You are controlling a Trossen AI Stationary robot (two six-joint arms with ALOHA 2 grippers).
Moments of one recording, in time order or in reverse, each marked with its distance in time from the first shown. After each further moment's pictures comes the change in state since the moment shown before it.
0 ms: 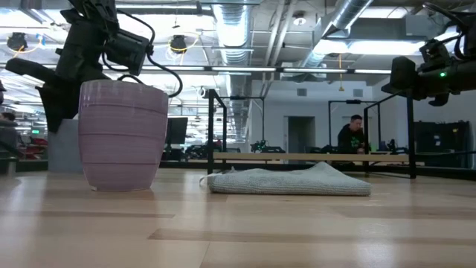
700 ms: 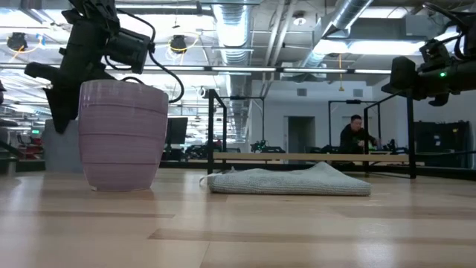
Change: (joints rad) left arm 0.000 -0.001 0.003 0.070 0.000 -0.289; right arm 0.000 0.000 0.000 0.000 0.000 0.000
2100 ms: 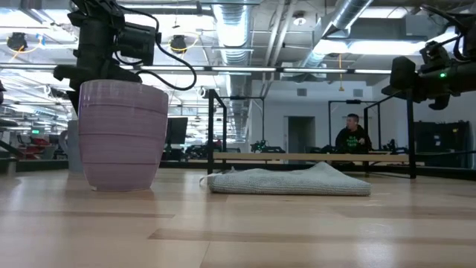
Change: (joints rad) left arm 0.000 0.001 0.021 0.145 0.046 -0.075; right arm 0.000 0.000 0.000 -0.024 0.000 0.062
